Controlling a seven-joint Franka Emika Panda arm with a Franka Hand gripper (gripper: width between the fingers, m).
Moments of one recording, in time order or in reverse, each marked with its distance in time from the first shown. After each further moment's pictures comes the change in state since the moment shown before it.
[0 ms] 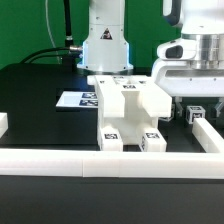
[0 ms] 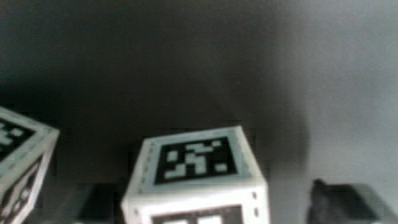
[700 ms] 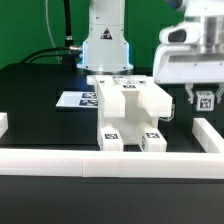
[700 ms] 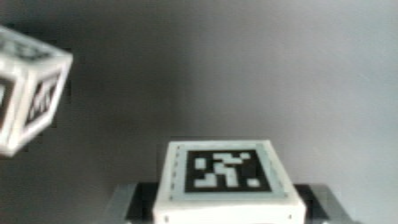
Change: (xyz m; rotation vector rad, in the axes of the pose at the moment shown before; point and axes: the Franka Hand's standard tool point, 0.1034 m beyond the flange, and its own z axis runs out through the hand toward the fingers) arm 0.033 -0.006 -0.061 0.046 -0.034 -0.003
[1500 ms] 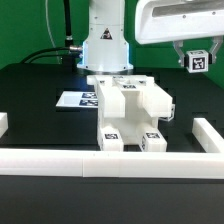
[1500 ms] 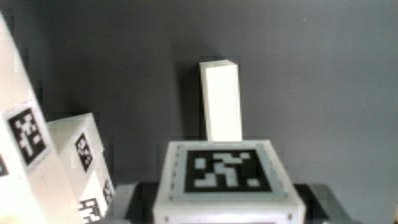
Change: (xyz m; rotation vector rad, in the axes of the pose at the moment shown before) arm 0.054 0.035 -0.069 0.046 -0.025 -0.081
